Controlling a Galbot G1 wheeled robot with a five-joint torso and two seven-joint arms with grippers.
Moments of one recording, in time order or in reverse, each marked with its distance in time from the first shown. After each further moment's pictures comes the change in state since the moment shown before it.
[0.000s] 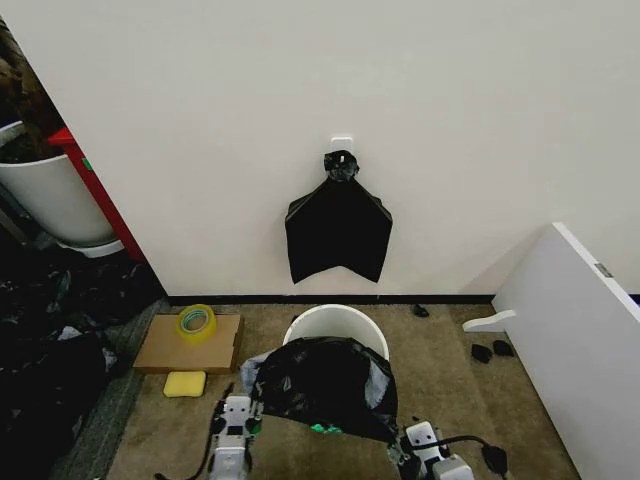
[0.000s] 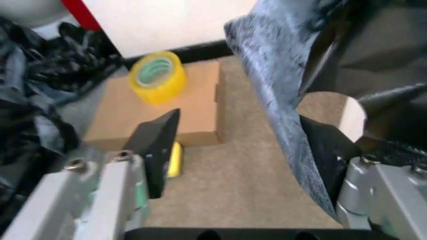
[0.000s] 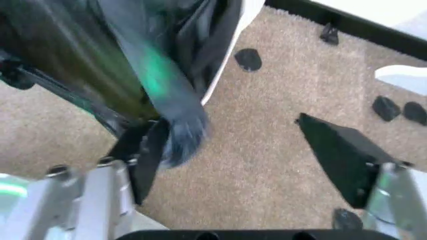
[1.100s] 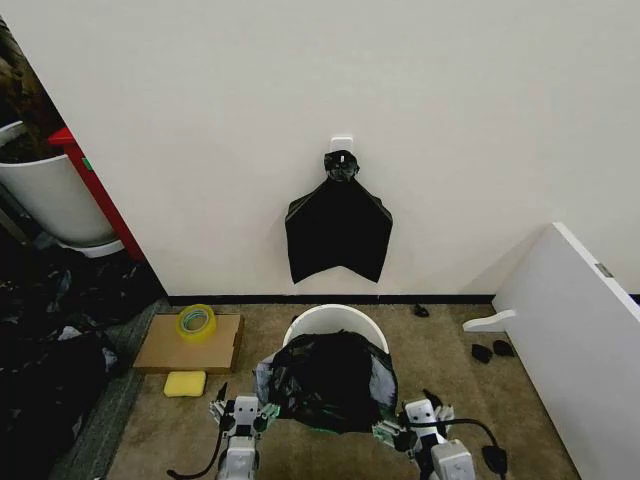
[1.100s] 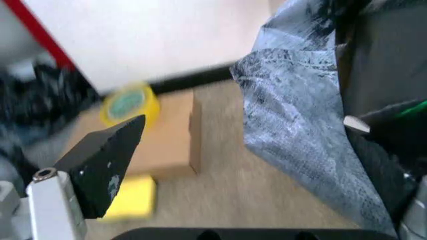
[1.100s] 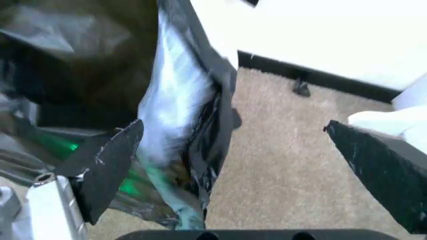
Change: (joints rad) left arm -0.028 -0.058 0.011 0.155 0.195 -0.196 0.147; right arm 0.024 0.125 0.030 -0.024 -0.170 0.100 -0.046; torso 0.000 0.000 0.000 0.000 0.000
